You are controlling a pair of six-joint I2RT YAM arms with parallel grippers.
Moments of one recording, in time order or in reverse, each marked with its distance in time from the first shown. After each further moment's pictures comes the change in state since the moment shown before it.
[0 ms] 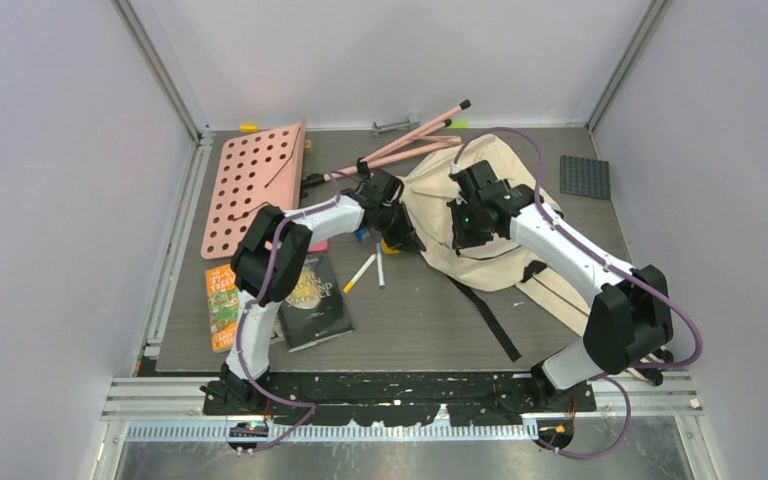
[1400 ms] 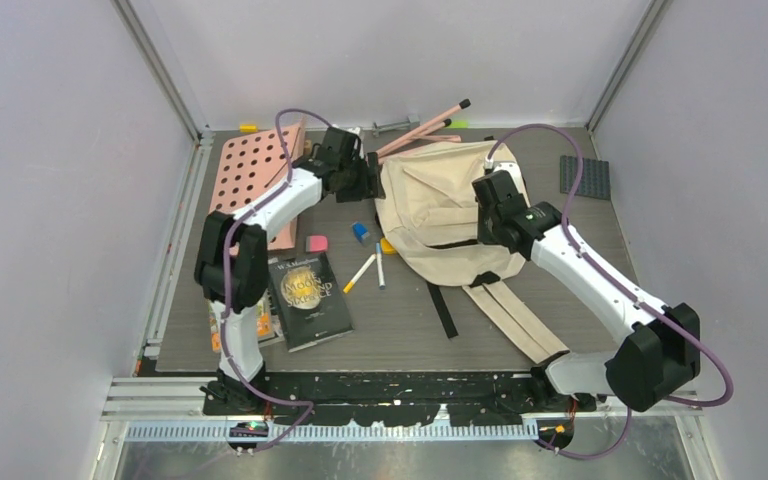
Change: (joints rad) left arm 0.184 -0.132 0.121 -0.129 -0.298 0.510; right arm -0.009 -0.184 -0.111 0.048 0.420 0.081
